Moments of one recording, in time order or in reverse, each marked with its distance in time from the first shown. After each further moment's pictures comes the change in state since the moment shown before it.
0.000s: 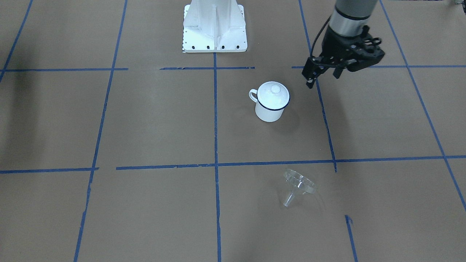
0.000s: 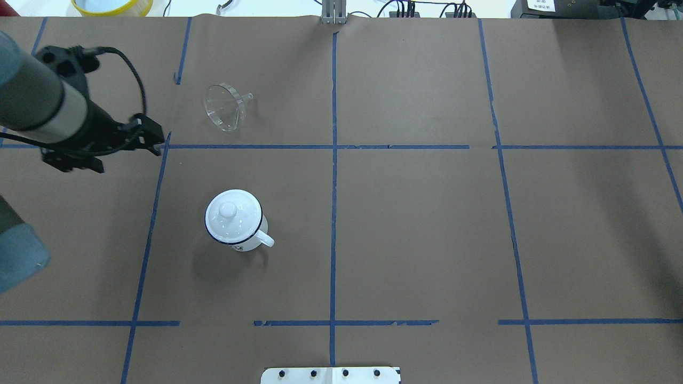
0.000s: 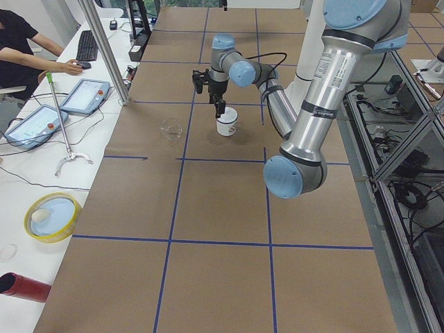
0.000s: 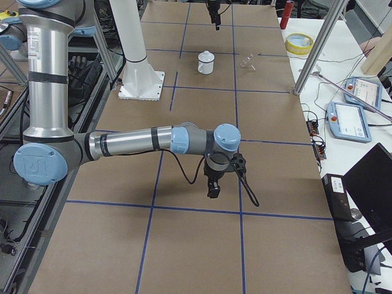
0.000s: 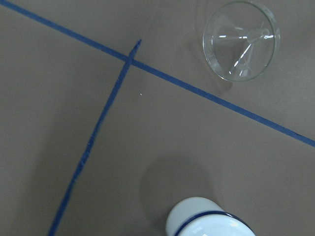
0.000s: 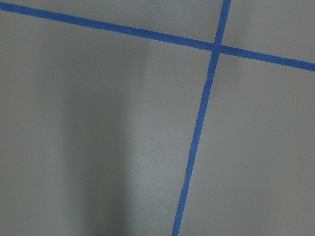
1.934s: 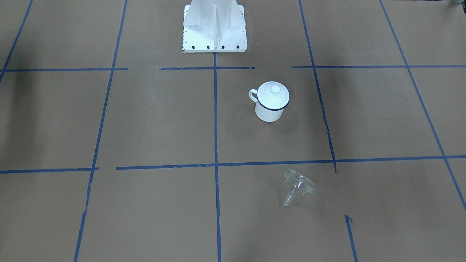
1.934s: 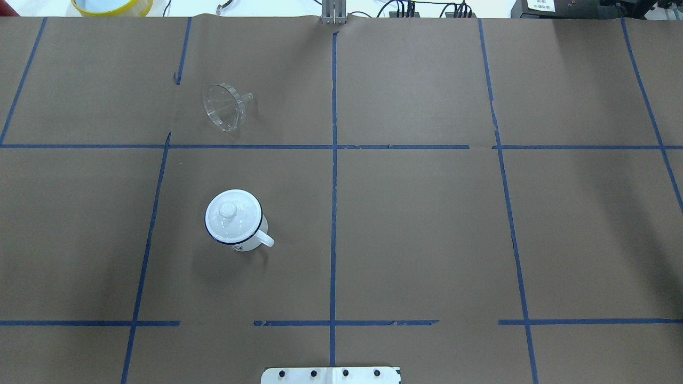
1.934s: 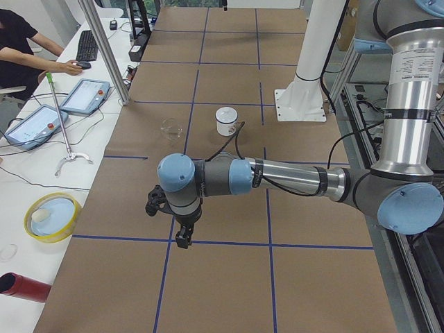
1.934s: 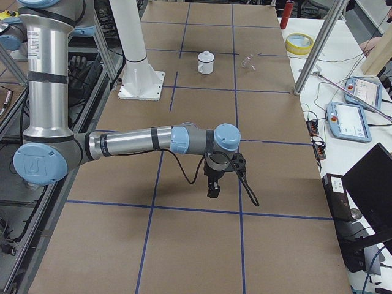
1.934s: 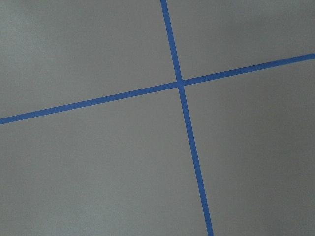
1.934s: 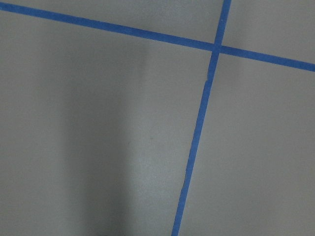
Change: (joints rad) left arm -0.776 0.291 0.502 -0.042 -0.327 1.532; right arm 0.000 0.000 0.000 0.000 0.000 -0.001
